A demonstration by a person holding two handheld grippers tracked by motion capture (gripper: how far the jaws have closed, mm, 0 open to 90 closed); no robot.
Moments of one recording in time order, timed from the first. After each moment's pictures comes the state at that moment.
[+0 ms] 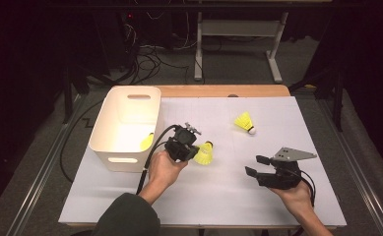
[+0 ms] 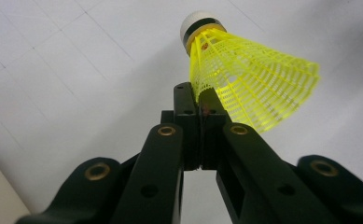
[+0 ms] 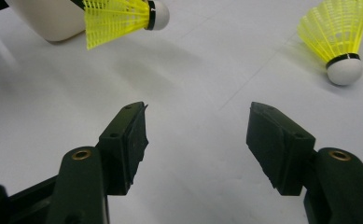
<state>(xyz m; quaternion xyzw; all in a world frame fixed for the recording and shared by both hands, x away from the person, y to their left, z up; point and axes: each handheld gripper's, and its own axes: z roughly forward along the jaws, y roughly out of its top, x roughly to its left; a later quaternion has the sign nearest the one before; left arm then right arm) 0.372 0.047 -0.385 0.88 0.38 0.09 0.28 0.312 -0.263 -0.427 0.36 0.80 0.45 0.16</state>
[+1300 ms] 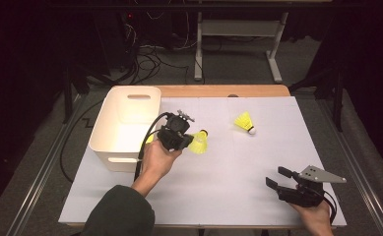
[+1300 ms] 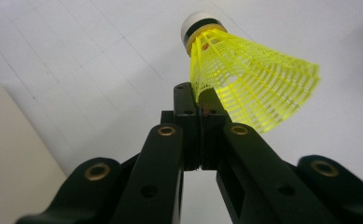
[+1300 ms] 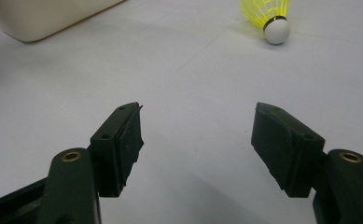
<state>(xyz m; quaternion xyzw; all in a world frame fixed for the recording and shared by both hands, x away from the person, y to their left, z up) 0.380 0.063 -0.349 0.86 0.40 0.10 0.29 0.278 -0.318 -0.459 0.40 0.76 0.48 0.19</state>
